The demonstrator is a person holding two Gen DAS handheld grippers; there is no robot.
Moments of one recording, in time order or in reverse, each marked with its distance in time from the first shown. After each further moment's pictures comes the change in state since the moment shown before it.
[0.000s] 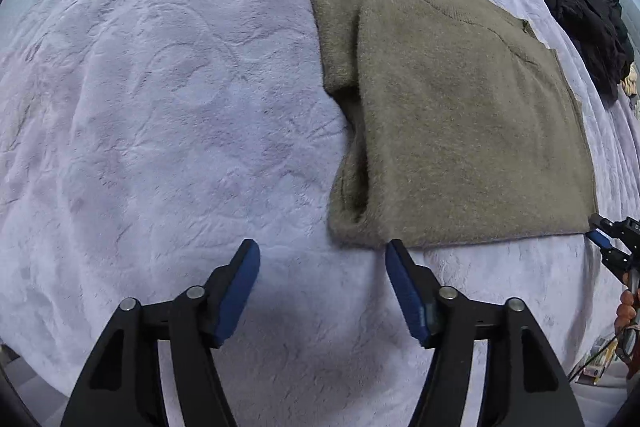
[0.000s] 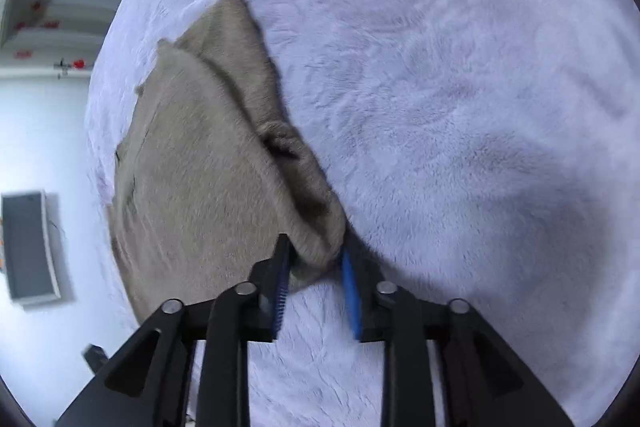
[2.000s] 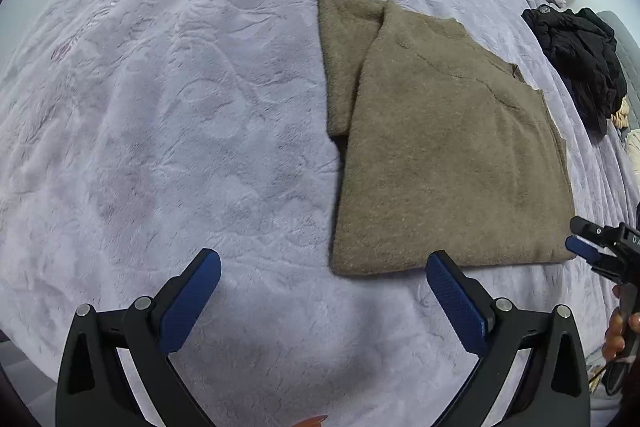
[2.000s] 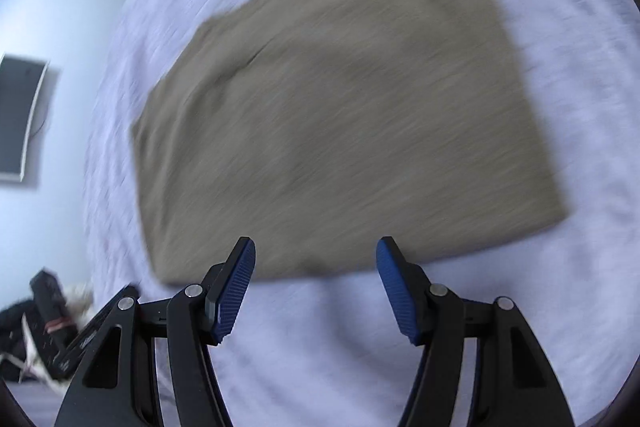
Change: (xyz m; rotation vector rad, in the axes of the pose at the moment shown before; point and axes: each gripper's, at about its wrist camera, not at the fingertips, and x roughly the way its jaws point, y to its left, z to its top) left arm -0.041 0.009 0.007 -0.054 -0.099 -0.030; right arm 0.009 0.130 -0.060 -0.319 0.050 -0.091
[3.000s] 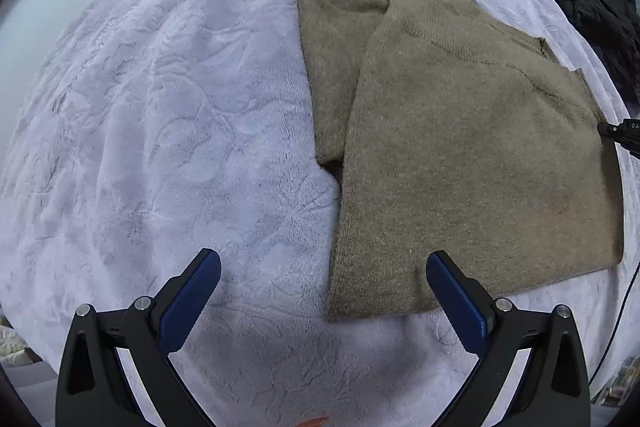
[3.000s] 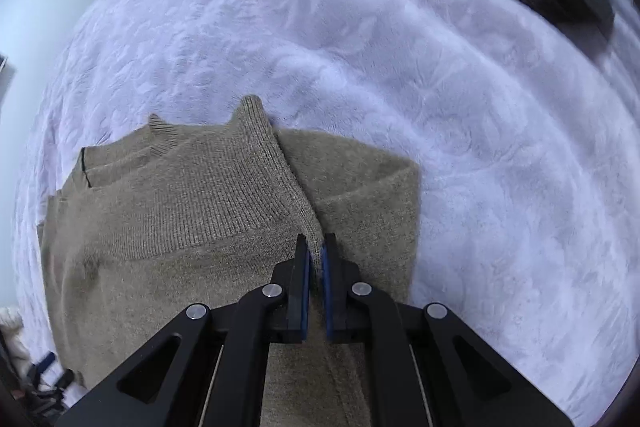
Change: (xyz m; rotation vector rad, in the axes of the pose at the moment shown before) left arm 0.032 -0.052 0.031 0.099 0.000 0.192; right arm 0.048 -0.031 0.145 -0.160 -0.112 -0.225
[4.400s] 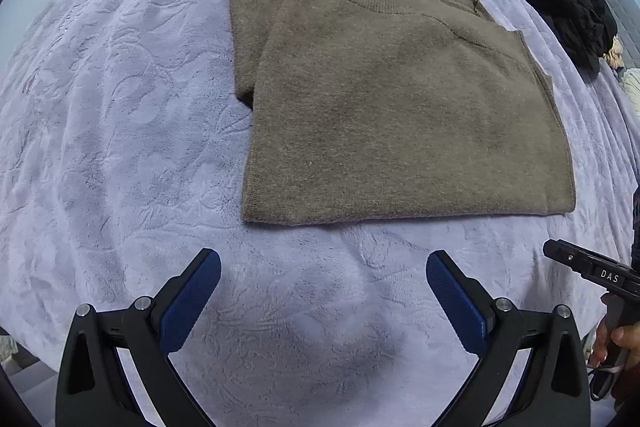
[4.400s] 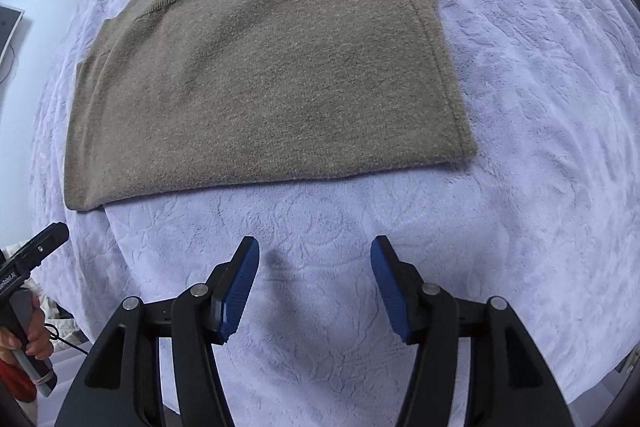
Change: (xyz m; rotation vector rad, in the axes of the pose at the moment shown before) left arm -0.023 -0.026 -0.049 0.046 0.095 -0.169; right arm -0.055 0.021 -0.211 0.010 0.219 0.082
